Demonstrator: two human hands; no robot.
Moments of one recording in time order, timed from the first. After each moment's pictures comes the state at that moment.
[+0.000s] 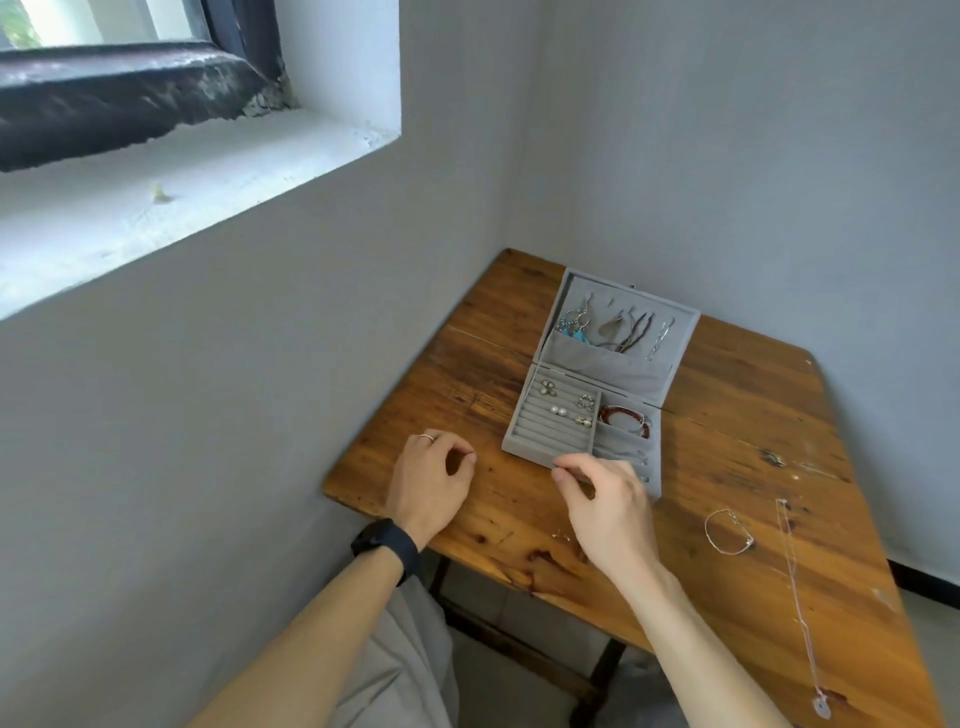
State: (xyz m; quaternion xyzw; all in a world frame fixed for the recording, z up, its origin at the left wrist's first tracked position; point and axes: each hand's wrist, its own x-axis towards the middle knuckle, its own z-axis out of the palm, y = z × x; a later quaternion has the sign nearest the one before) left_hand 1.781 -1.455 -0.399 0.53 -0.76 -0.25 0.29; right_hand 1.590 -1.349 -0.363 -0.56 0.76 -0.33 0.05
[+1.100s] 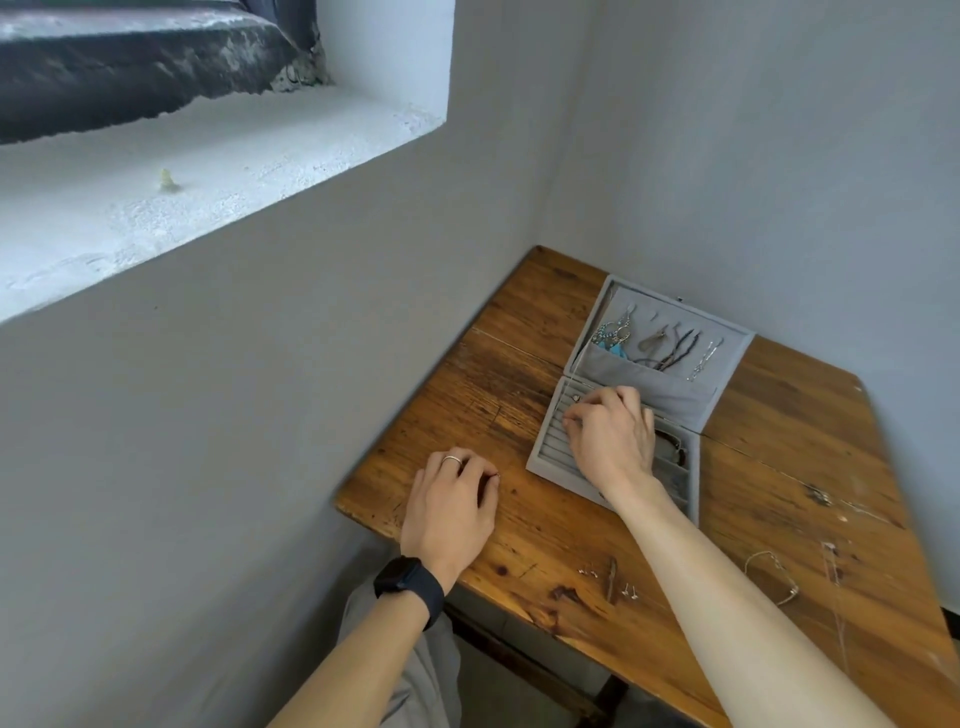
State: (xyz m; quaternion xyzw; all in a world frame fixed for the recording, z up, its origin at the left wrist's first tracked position) left_hand 1.777 -1.450 -0.413 0.54 -0.78 -0.14 0.29; right_hand 1.568 -1.473 -0.359 -0.60 0.79 -0.11 -0.06
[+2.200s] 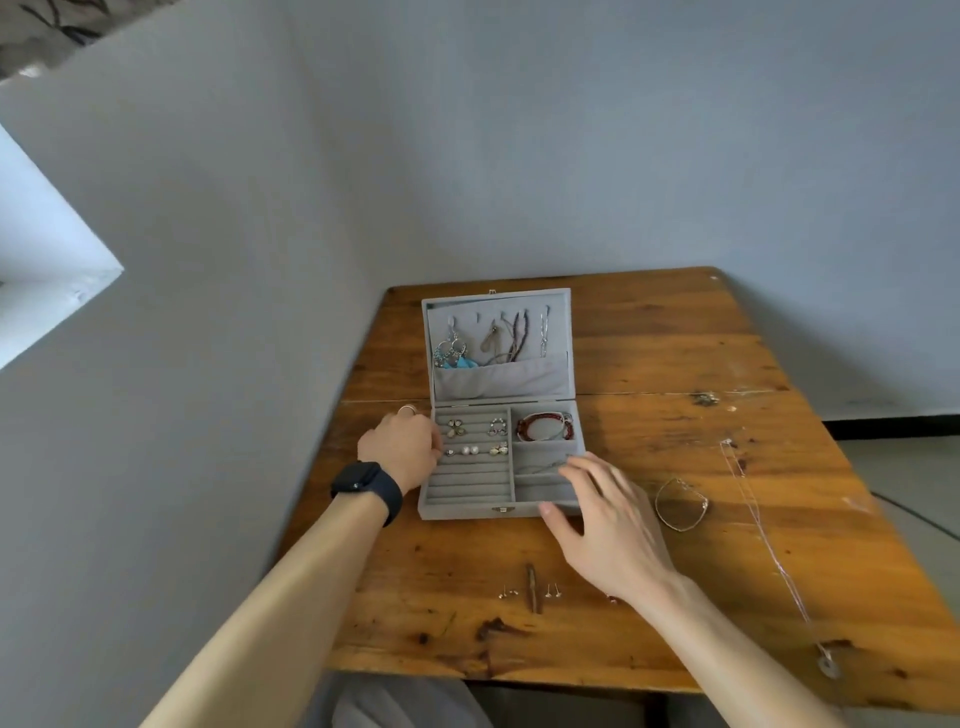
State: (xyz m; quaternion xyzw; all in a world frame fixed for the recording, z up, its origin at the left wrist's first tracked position) left_hand 1.661 -1.546 -0.322 0.43 -0.90 -0.04 -0.04; right_hand 1.509 -1.333 -0.402 -0.53 0.81 -0.25 0.02
